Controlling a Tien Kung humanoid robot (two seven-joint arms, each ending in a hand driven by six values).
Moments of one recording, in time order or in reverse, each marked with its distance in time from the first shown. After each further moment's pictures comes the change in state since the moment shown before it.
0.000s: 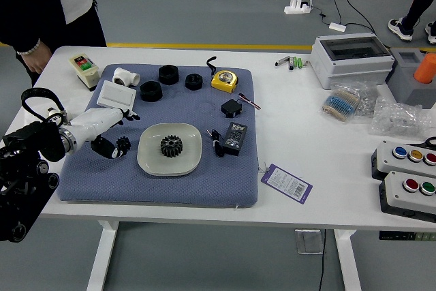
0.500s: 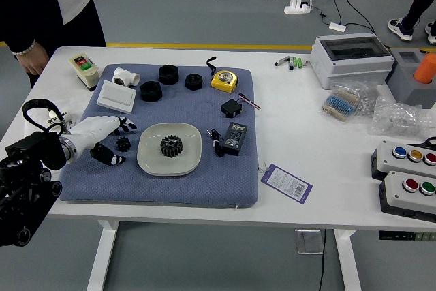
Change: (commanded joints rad) left arm 0.006 -0.017 0.013 0.077 0.000 0.065 -0.013; right arm -0.005 0.002 -0.007 0.000 0.004 0.000 0.001
